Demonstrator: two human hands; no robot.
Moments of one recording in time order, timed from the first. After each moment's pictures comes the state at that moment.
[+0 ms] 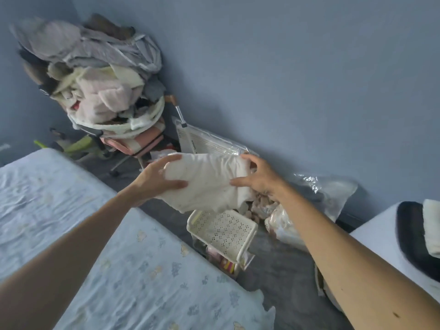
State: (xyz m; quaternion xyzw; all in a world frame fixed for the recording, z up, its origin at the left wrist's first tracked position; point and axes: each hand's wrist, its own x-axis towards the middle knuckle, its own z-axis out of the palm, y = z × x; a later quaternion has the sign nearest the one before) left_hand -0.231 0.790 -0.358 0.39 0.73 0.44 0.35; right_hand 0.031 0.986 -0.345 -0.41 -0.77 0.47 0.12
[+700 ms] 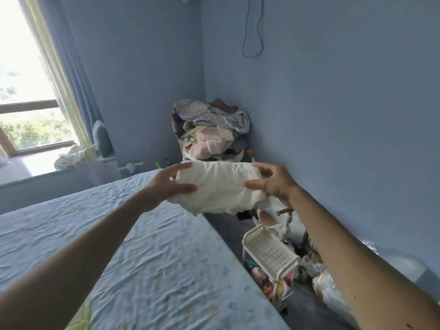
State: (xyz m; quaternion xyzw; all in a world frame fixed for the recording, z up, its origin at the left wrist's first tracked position) left_hand -0.089 0.454 -0.142 0.30 0.75 0.56 0.19; right_hand 0.092 0.744 -0.135 -0.19 -0.80 0.55 0.16
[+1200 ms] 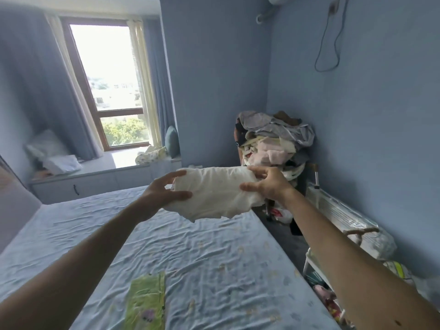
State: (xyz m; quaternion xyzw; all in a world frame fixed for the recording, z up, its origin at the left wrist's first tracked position) left_hand -0.086 0.153 -0.128 0.22 0.76 0.61 0.10; right_hand 0.015 0.481 -0.106 -0.05 -0.81 0.57 0.11
